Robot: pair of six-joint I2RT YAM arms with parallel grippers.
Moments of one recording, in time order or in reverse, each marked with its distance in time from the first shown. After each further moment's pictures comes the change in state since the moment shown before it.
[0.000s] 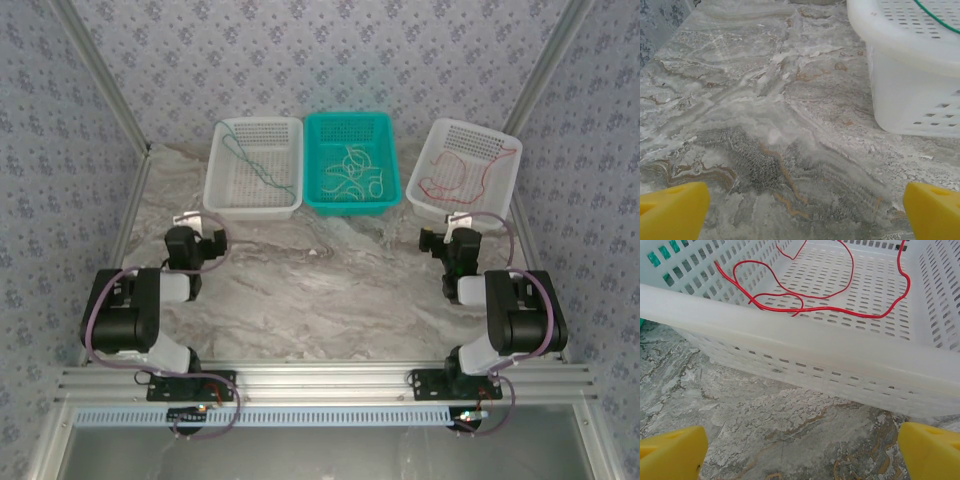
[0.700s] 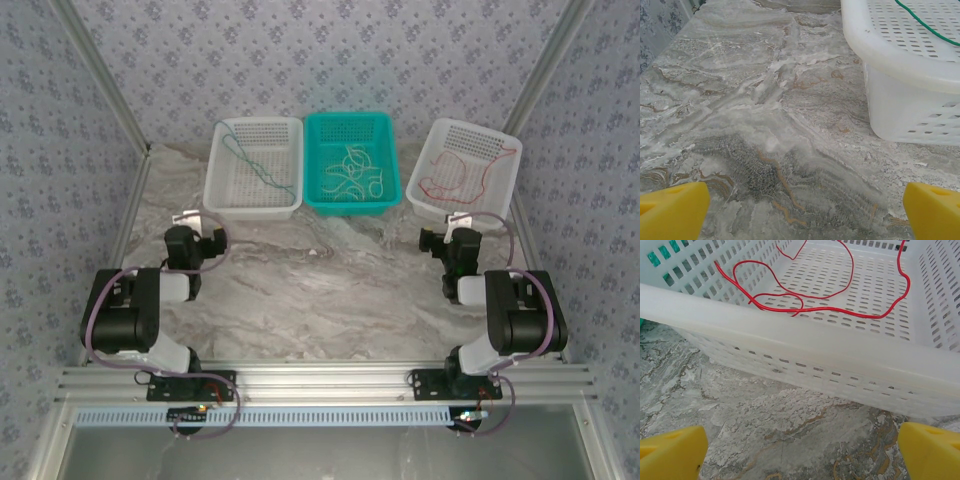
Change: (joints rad) left arm 0.003 0.000 0.000 0.011 0.015 0.000; right arm 0.000 0.000 0.000 0.000 0.000 -0.003
